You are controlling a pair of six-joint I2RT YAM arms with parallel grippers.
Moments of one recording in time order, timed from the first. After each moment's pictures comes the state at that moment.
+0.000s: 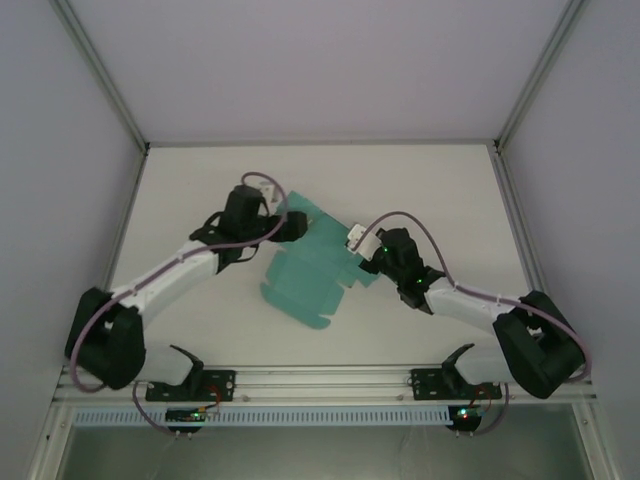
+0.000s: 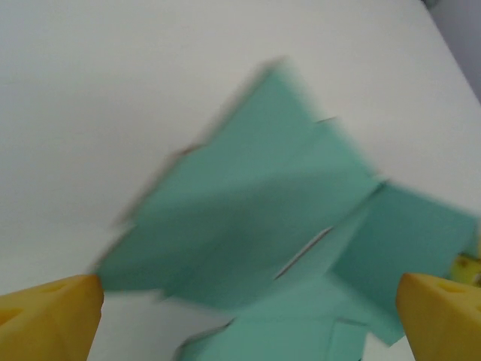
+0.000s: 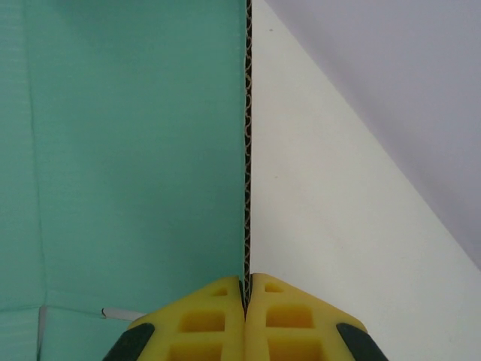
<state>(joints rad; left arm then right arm) -0.52 1.34 0.92 -0.21 0.08 -0.45 0.61 1.30 0.52 0.37 0.10 -0.58</state>
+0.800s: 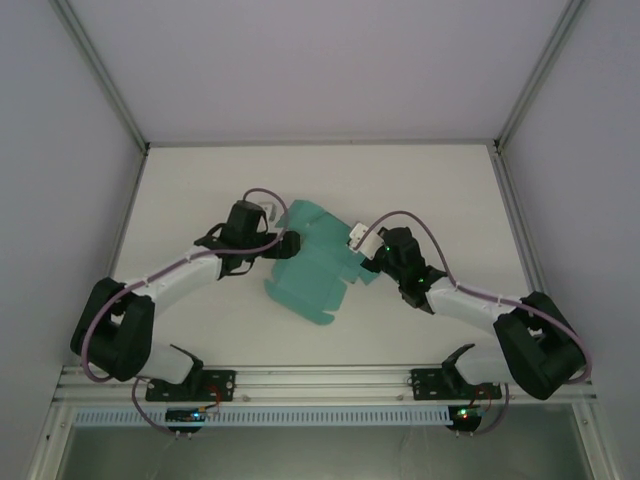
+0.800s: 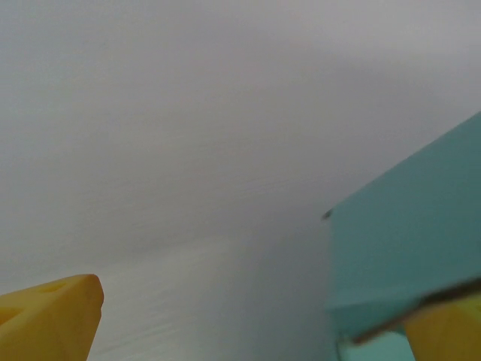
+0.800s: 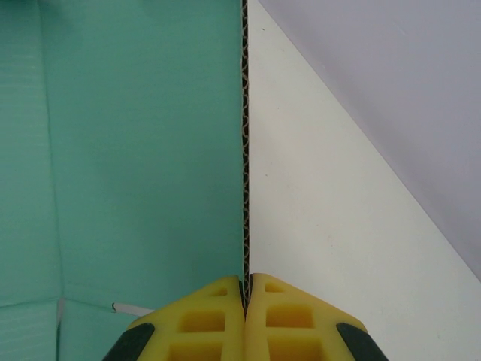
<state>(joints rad) -0.52 1.42 0.82 -0.18 0.10 -0.41 0.60 1.31 0.52 0.37 0.10 -0.59</state>
